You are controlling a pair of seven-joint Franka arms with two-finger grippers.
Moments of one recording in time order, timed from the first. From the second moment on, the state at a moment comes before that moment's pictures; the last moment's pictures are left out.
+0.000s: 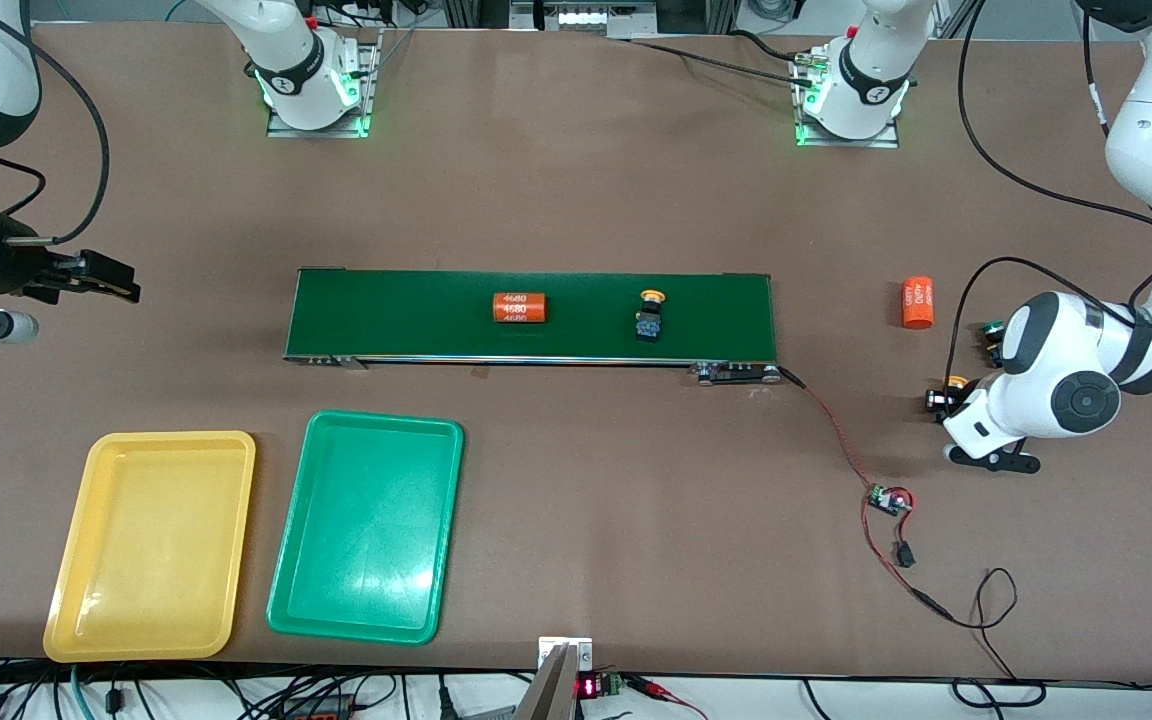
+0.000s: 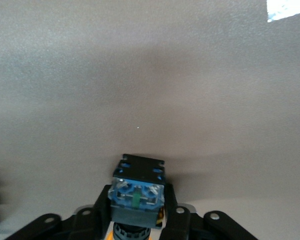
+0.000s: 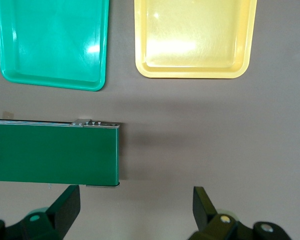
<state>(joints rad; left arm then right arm) 0.62 0.79 -0.59 -1.70 0.62 2.06 -0.14 0.16 0.15 -0.20 -1.59 0.02 1.64 -0.06</state>
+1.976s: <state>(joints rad) 0.24 0.82 -0.92 -1.64 0.51 1.78 -0.74 0.14 0.15 -0.20 -1.59 0.04 1.64 -0.09</state>
